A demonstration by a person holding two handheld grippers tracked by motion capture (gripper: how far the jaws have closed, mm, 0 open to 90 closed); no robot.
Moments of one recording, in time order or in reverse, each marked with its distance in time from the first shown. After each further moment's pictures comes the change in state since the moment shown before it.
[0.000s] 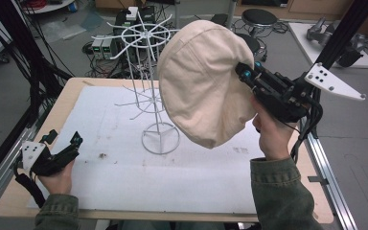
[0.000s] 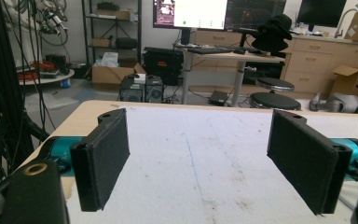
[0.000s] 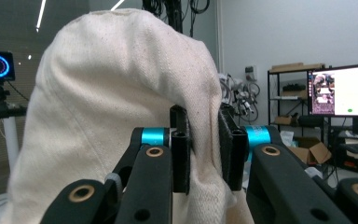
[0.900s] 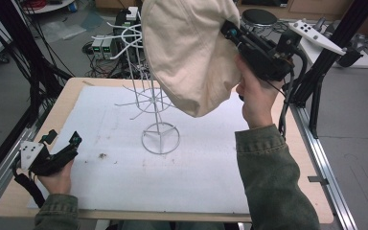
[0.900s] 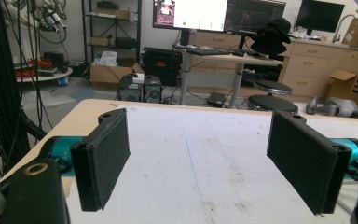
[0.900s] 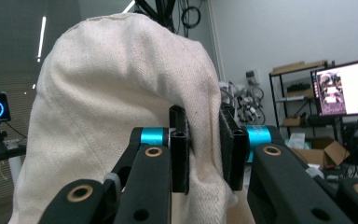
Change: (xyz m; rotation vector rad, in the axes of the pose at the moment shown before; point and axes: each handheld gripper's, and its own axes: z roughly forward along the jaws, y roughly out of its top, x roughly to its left) left arm 0.003 0.000 0.000 -0.004 -0.005 -0.024; right arm -0.018 0.026 0.066 -0.010 0.001 0.142
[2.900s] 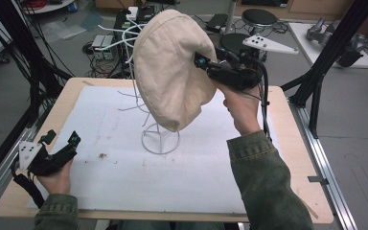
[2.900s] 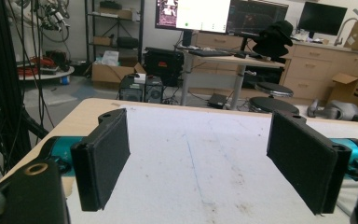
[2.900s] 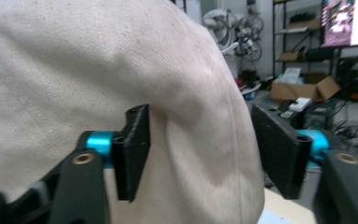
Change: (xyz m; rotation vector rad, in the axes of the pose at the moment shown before) left arm 0.002 0.001 -0.001 -0.003 0.010 -0.015; right arm -0.006 -0.047 0.026 0.280 -0.060 -0.065
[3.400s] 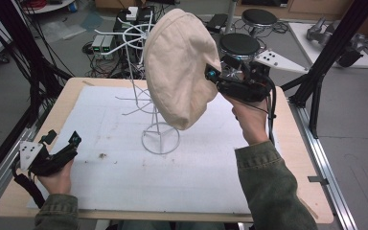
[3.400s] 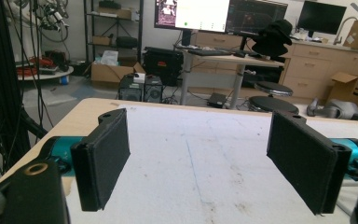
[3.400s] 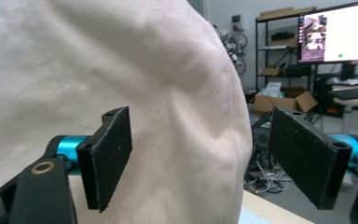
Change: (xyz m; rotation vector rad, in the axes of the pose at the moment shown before) left arm -0.002 0.000 0.000 0.003 -0.005 0.003; right arm -0.010 -0.023 -0.024 -0.062 -0.045 -0.032
